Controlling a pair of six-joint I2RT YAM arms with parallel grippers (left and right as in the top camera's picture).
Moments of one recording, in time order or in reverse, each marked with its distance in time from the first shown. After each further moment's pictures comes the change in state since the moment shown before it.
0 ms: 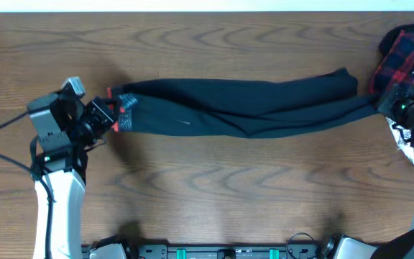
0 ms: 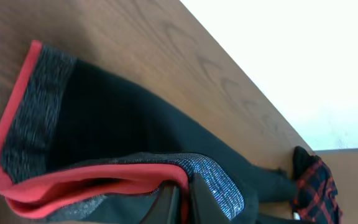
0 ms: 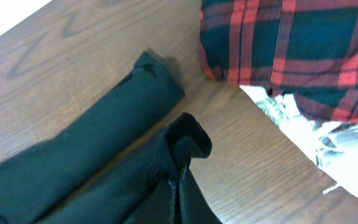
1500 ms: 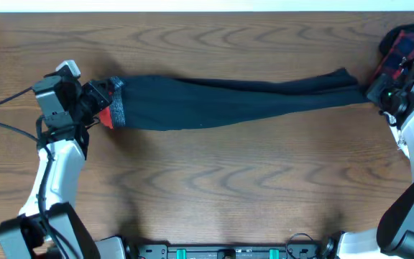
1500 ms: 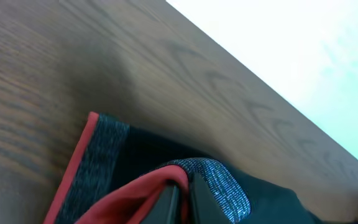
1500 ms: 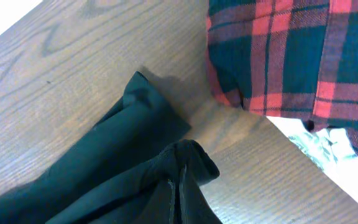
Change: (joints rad) left arm -0.001 0.287 0.043 0.307 -0.169 0.104; right arm 0.044 0.233 0.001 0.235 0.031 0.089
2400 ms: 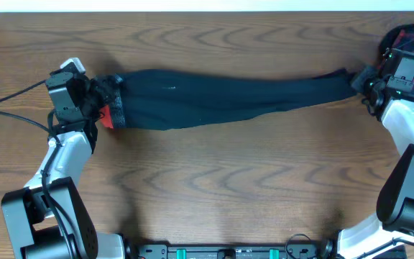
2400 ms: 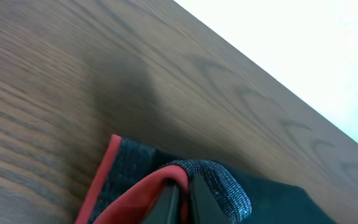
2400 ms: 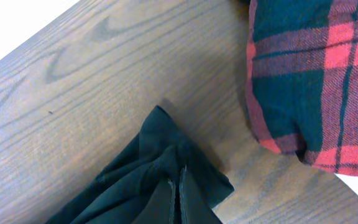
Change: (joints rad) left arm -0.045 0.112 0.000 0.132 -0.159 0.009; right arm 0.086 0.159 0.000 0.256 0.064 0.081
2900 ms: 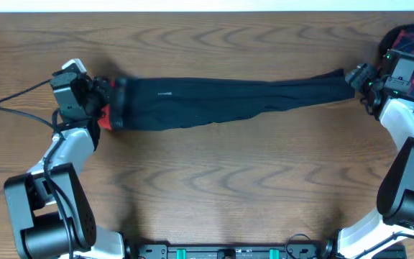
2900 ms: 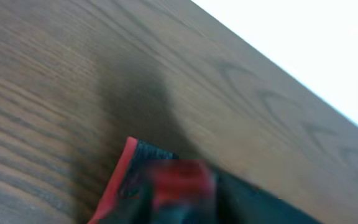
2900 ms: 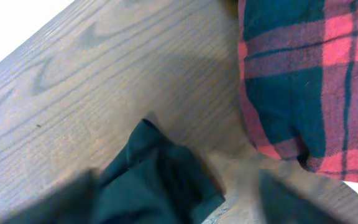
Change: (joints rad) left arm -0.010 0.078 0.000 0.069 -0.055 0.021; right arm 0.000 0.040 0.000 0.042 0.020 0.046
